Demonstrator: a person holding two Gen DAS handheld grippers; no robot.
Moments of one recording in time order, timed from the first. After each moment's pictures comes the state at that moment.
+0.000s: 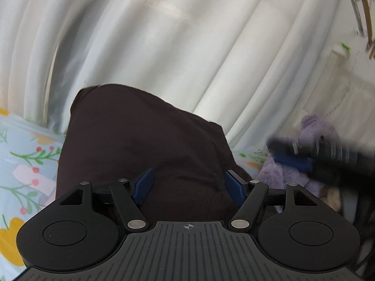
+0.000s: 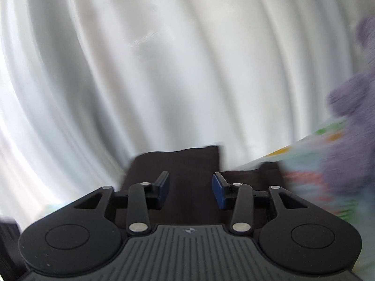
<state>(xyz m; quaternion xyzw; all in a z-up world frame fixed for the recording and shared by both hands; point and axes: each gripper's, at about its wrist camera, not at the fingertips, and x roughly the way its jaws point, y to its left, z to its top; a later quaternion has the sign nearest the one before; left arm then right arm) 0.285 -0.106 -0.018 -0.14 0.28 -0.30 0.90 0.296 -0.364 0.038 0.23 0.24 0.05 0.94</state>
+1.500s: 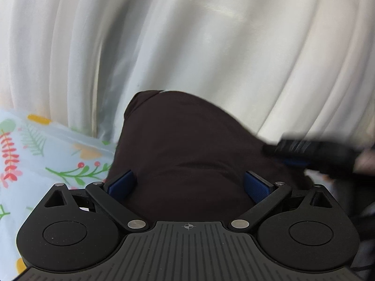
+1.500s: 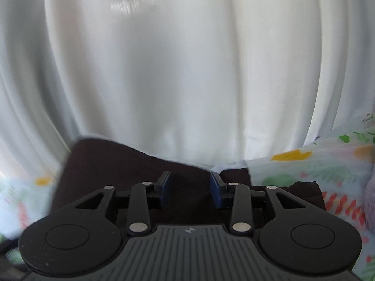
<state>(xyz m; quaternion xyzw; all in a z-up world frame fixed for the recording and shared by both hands) 0.360 -0.121 -0.032 -0.10 0.32 -0.14 0.93 0.447 -0.345 -0.053 0.10 0.33 -0.04 0.94</state>
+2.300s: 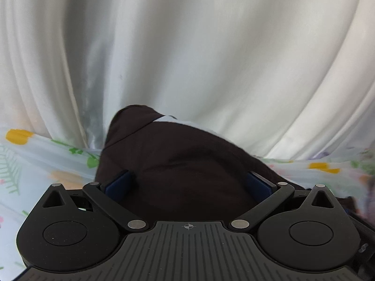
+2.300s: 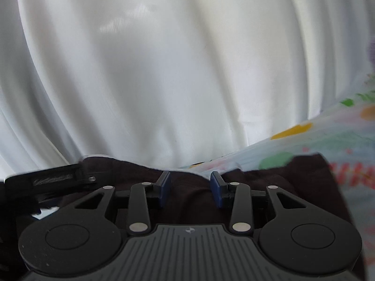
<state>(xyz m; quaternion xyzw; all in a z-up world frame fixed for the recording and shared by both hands) 0.467 -0.159 -0.040 -0.05 0.39 -0.12 0.91 0.400 -0.383 -0.063 0.20 0.26 -0.02 0.94</state>
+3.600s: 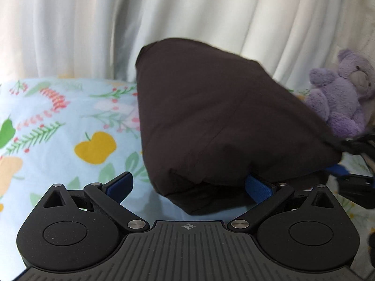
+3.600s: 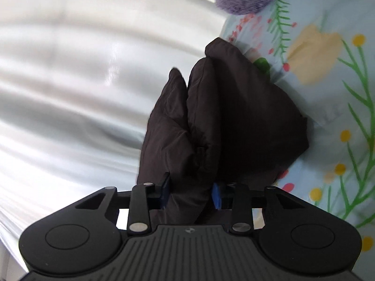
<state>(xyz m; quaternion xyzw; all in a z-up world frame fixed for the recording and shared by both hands) 0.188 -0.068 -0.056 -0.02 0.37 -0.17 0.91 0.154 -0.428 -0.115 0.55 0.25 0.05 0.80</state>
